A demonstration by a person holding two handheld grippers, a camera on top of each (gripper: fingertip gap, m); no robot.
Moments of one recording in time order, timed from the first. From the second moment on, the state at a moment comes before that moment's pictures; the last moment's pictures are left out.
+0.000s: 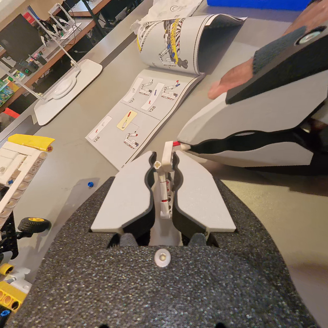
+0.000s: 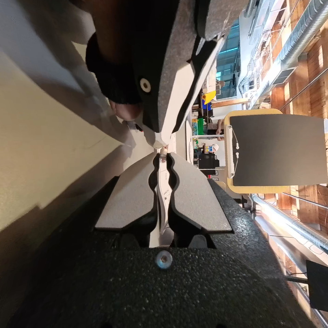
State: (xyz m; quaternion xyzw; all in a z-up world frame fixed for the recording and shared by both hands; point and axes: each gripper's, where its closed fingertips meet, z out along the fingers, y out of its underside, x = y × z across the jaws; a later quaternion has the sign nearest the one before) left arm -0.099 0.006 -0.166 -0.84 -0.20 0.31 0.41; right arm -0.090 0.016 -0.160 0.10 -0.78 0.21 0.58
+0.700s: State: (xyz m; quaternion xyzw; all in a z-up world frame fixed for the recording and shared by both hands) left arm -0.102 -0.001 -0.174 -0.85 -0.21 0.28 0.39; right arm -0.101 0.040 -0.177 0.00 -0.85 0.28 0.45
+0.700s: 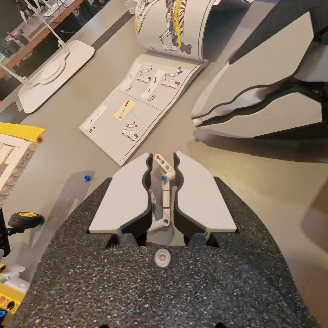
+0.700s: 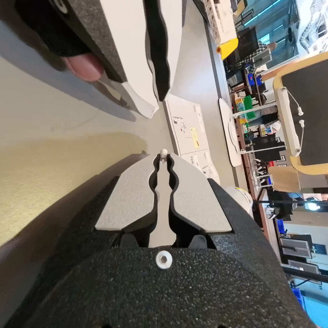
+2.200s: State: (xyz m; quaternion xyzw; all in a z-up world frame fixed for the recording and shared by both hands) left arm -0.087 -0.008 -0.183 -0.87 -0.23 0.22 0.38; right arm -0.100 0.067 -0.194 -0.22 -0.90 0.34 0.16
